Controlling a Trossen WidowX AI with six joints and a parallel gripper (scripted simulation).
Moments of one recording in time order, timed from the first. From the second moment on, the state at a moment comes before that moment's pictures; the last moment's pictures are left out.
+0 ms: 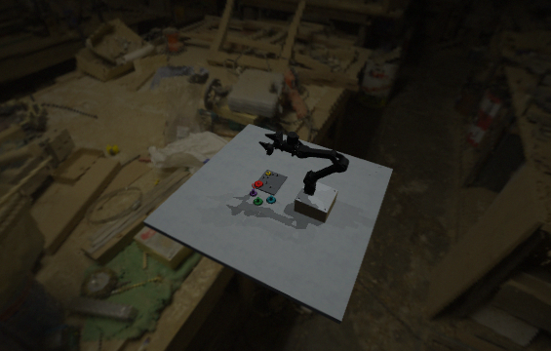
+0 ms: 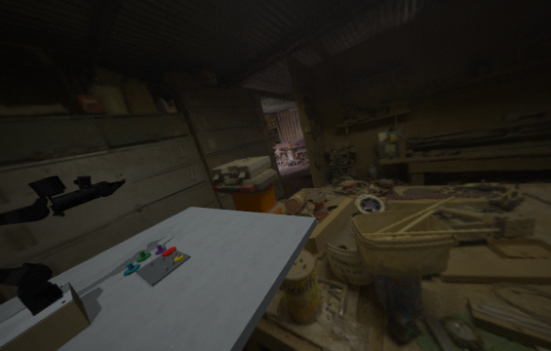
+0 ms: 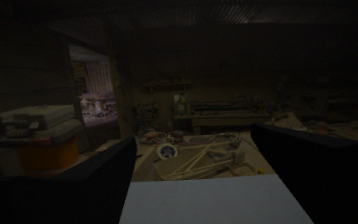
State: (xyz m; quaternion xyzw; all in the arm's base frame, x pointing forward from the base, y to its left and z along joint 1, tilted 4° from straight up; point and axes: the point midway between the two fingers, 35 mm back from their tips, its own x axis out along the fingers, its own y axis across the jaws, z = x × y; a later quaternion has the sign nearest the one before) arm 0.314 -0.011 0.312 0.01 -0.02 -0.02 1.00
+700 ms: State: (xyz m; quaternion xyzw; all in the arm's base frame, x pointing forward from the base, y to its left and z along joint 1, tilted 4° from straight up) arm 0.372 0.076 0.108 0.45 0.43 -0.17 0.77
